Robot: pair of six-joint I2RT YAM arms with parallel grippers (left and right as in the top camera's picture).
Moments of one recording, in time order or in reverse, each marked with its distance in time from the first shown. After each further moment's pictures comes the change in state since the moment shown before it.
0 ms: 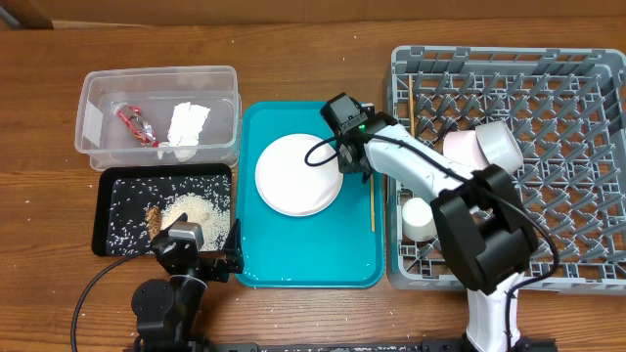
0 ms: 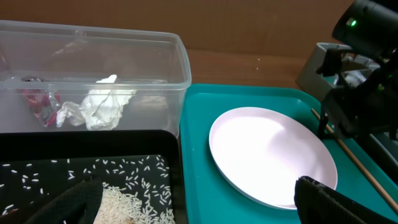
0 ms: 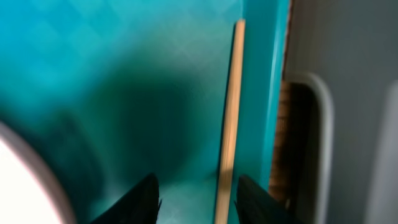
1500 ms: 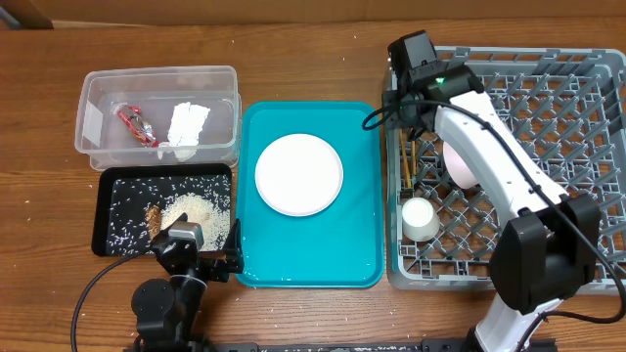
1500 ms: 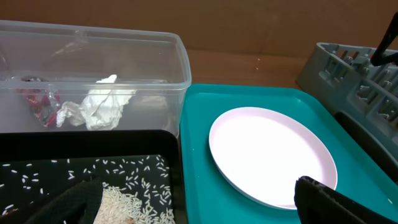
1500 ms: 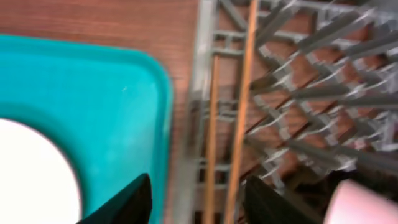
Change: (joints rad) left arm 0.000 0.000 0.000 0.000 0.000 0.000; right arm -0.209 -0.206 0.171 -0.176 -0.173 -0.230
